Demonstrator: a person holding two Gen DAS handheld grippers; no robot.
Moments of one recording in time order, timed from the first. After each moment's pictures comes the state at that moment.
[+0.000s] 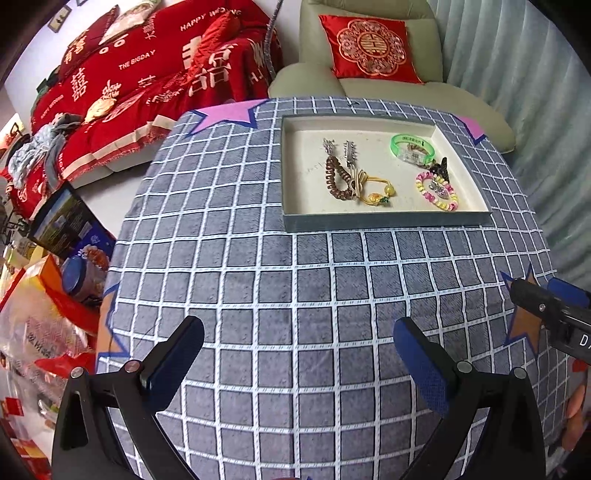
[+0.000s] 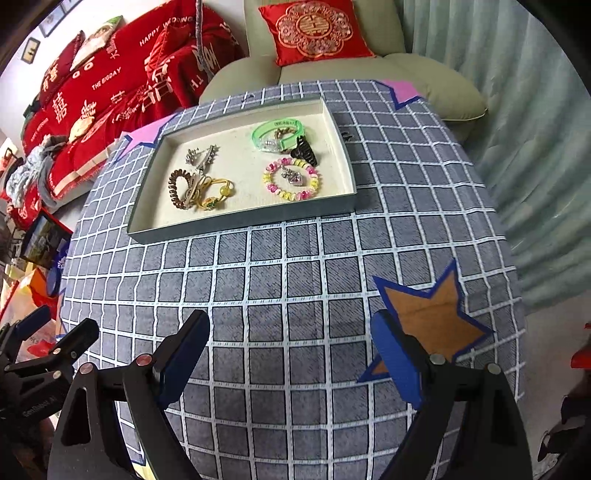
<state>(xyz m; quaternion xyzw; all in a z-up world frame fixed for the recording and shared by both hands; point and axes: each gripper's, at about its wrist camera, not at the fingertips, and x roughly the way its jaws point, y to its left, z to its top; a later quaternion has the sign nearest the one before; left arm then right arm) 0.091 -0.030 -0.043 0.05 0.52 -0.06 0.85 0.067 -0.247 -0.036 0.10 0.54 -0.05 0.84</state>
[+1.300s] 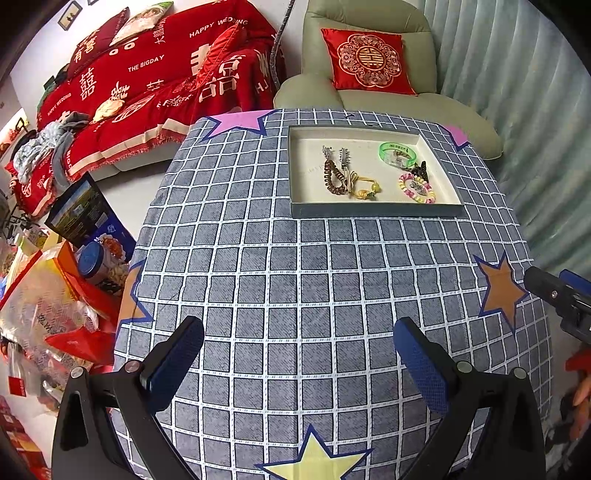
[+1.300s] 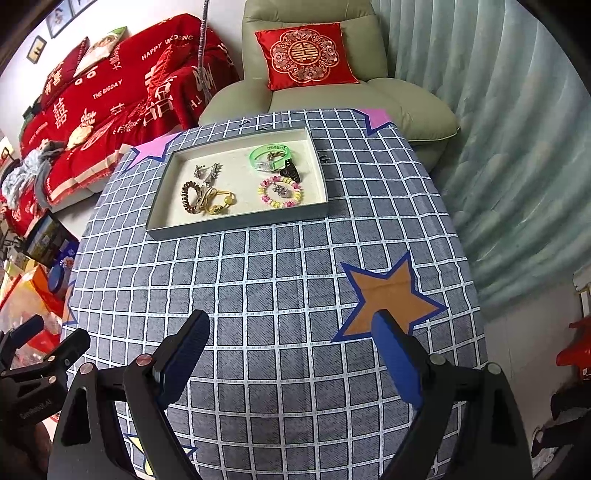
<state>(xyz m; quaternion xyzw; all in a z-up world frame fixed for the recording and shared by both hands) 0.035 -0.011 -0.005 0.04 0.51 -0.06 0.85 0.011 -0.239 0.020 0.08 0.51 -0.07 0.85</state>
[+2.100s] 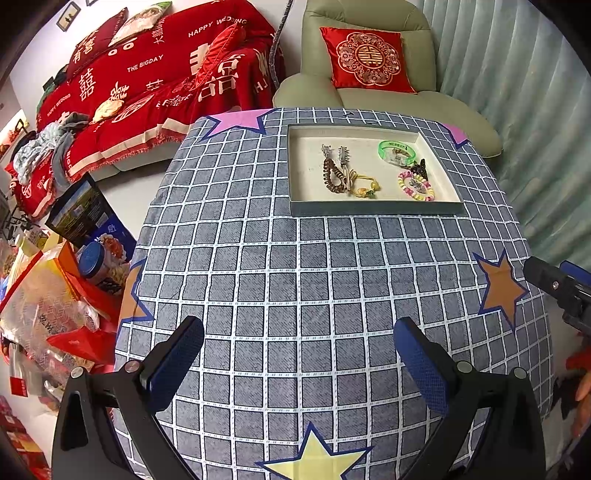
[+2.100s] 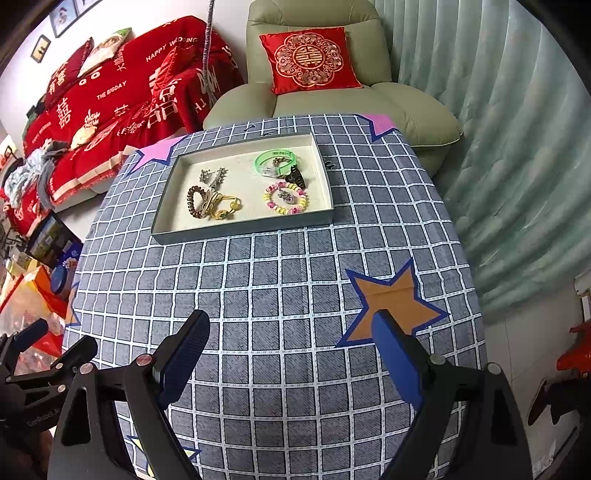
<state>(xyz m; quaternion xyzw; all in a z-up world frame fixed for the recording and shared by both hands) 0.034 -0.012 -0.004 0.04 0.52 -0.06 0.85 0.014 -0.236 0.025 0.08 0.51 -0.06 0.86</state>
